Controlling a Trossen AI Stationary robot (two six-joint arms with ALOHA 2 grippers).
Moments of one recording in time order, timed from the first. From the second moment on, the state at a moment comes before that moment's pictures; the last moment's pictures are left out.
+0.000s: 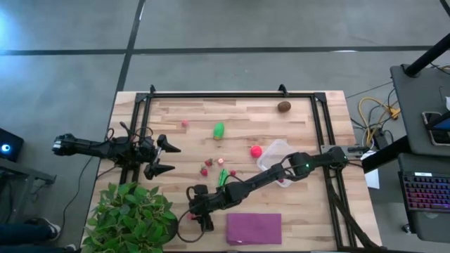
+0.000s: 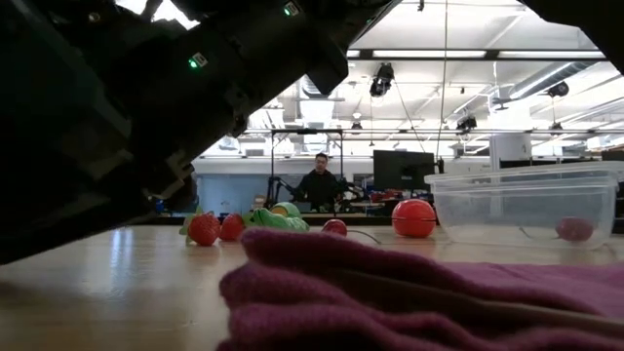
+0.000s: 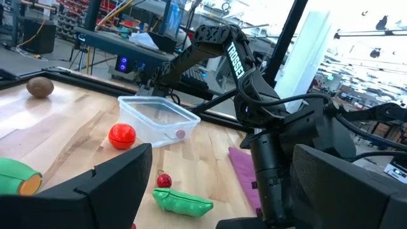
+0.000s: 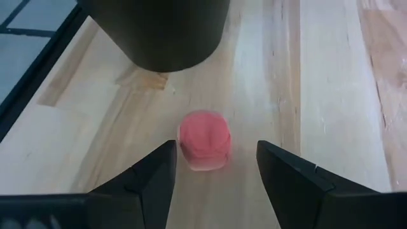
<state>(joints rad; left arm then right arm) -0.15 0.14 0.00 0.15 -0.02 -0.33 0.35 2.54 1.98 -0.13 0.01 0.16</state>
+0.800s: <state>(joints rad) -0.15 0.14 0.00 0.15 -0.02 -0.33 0.35 2.54 1.97 -0.12 0.05 0.18</state>
